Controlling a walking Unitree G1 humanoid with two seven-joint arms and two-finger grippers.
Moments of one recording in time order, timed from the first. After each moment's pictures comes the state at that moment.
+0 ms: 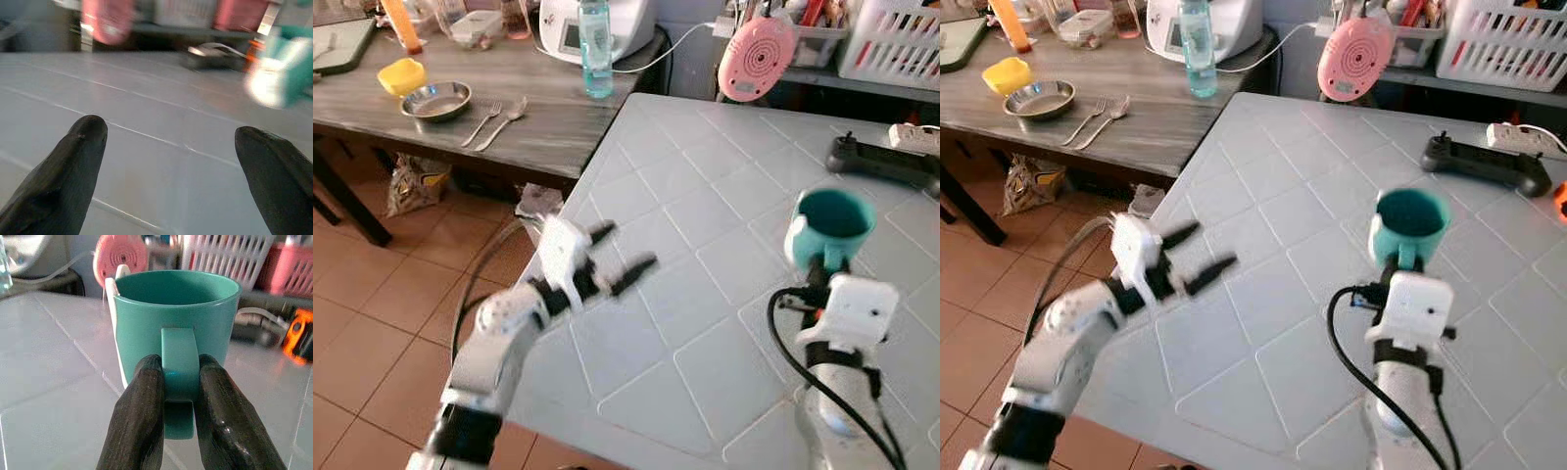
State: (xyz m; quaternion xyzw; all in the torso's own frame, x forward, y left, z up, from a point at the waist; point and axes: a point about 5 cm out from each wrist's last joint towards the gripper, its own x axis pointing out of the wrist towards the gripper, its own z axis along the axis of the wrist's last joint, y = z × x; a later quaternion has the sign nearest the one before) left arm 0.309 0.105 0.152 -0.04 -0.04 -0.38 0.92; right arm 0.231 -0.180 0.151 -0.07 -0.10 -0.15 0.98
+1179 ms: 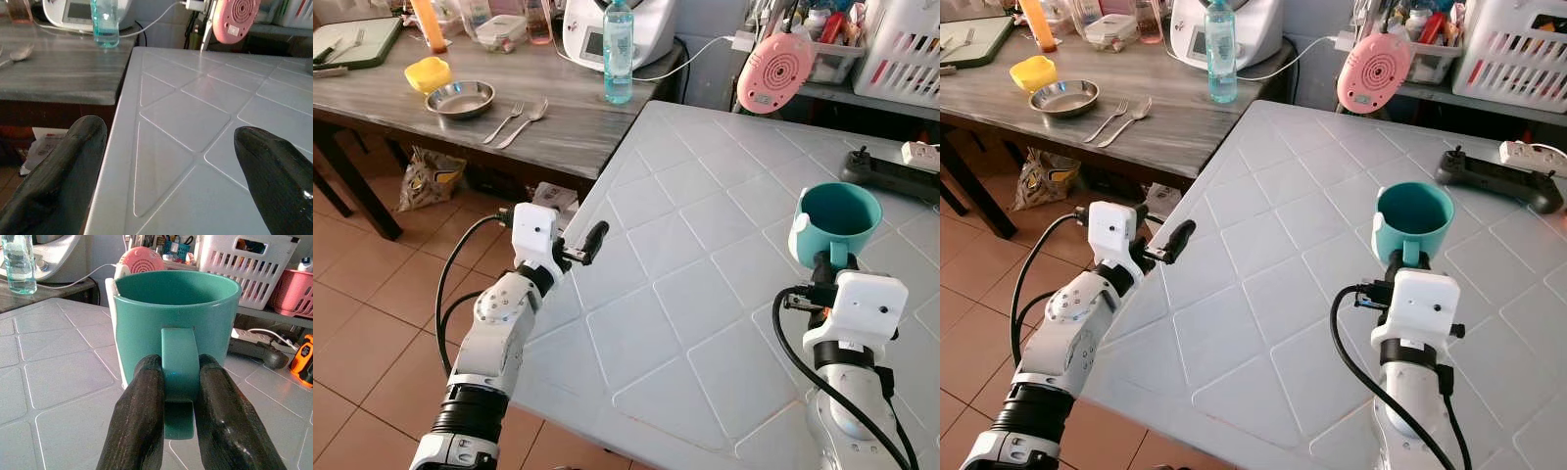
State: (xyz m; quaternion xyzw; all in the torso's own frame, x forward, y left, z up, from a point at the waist) left arm 0.331 0.128 0.137 -0.02 -0.02 -0.20 0.98; right arm 0.226 -0.184 0.156 -0.08 -0.08 -0.15 0.98
